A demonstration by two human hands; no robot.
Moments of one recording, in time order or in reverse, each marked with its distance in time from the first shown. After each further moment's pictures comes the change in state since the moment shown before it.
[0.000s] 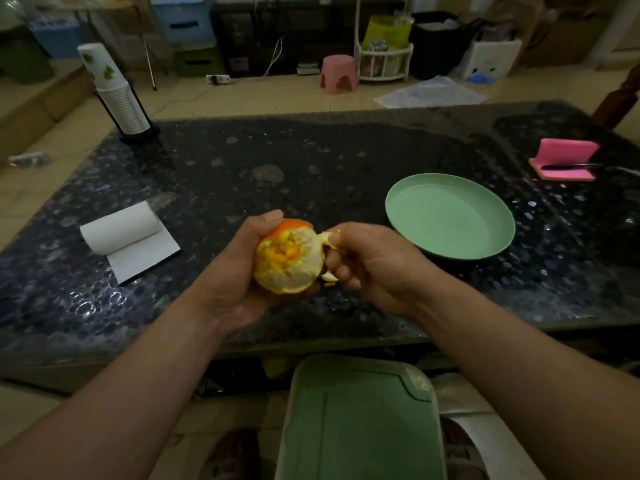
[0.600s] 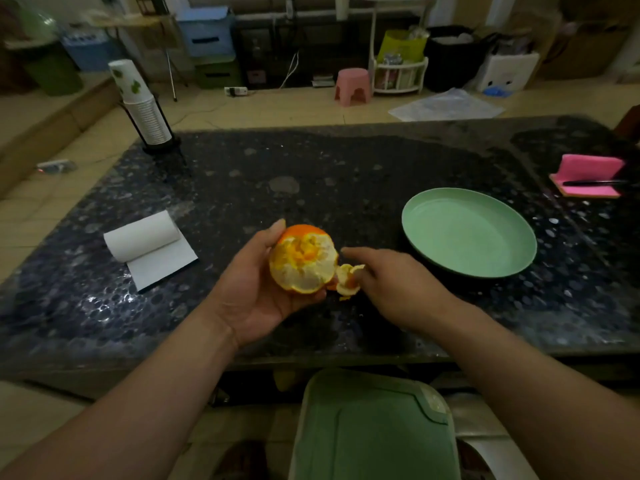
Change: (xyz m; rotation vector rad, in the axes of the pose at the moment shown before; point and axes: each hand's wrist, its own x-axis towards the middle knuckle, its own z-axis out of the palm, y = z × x) left_hand 0.005 0.004 -0.008 -0.195 -0.028 -0.103; right_hand 0.024 0.025 -0.029 -1.272 0.152 -0.184
